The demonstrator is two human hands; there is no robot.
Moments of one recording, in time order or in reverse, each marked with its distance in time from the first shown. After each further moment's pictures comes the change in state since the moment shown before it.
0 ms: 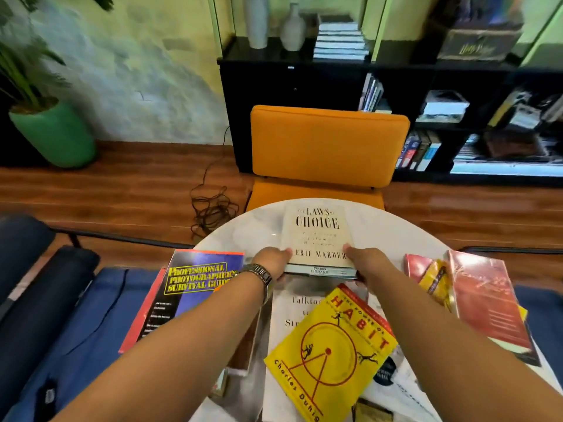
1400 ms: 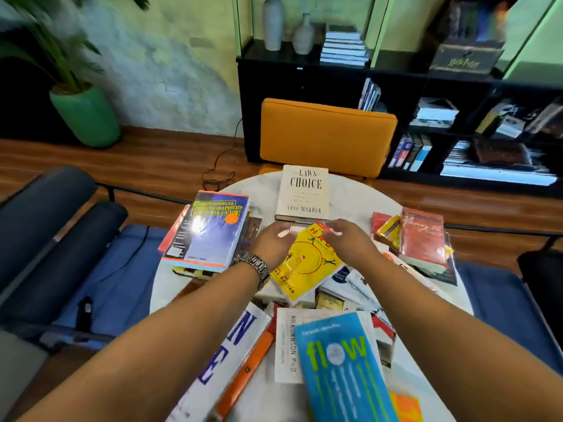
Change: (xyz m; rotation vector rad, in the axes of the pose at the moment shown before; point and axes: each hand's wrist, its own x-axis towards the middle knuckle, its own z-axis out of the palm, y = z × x) left_hand -0.195 -0.057 0.041 0.024 0.175 0.308; right_hand -0.164 0.069 -0.038 -0.592 0.006 -0.573
